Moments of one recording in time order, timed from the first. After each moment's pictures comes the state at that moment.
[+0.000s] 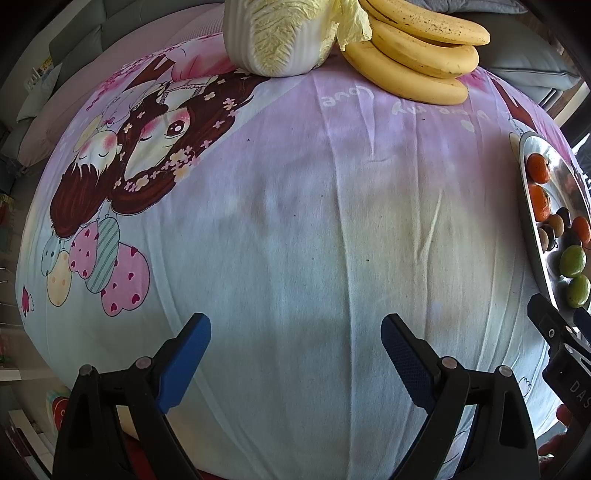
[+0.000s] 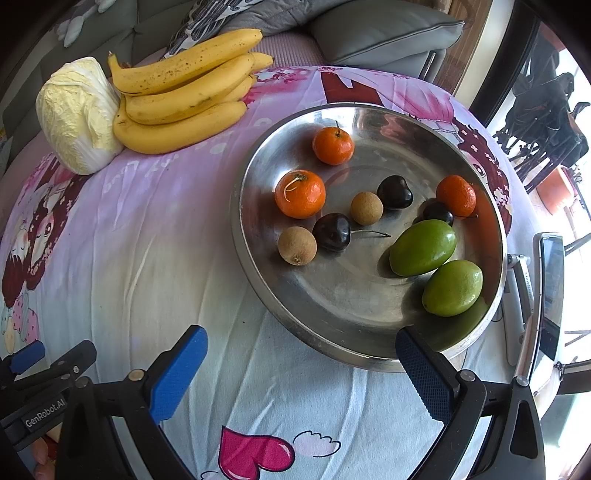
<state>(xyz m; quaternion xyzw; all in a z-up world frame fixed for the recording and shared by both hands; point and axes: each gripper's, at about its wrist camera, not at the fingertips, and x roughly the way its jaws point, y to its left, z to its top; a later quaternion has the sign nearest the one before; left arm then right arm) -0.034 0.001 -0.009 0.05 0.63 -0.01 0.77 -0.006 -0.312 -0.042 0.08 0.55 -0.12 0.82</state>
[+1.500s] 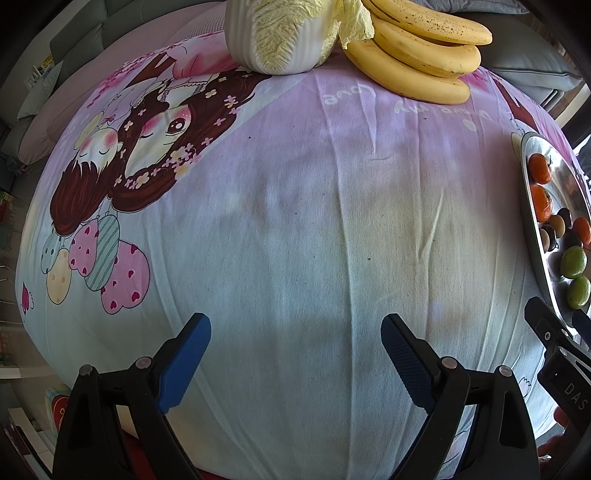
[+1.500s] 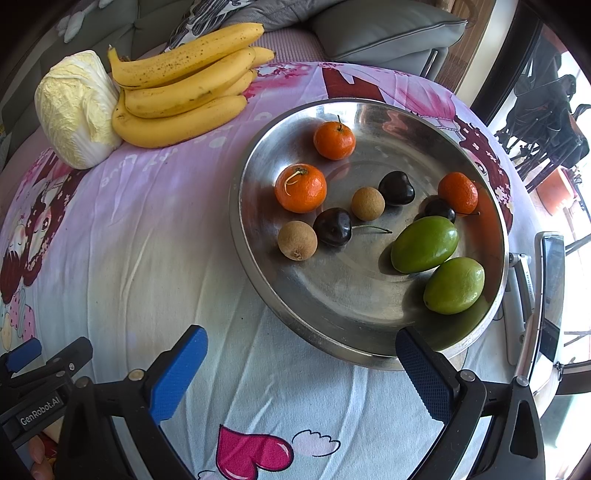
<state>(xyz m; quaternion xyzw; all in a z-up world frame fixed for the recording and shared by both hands) -0.036 0.002 -0.011 0.06 0.63 -0.02 0.77 -0.006 -0.312 -0.044 0.08 0.56 -0.12 0.82</state>
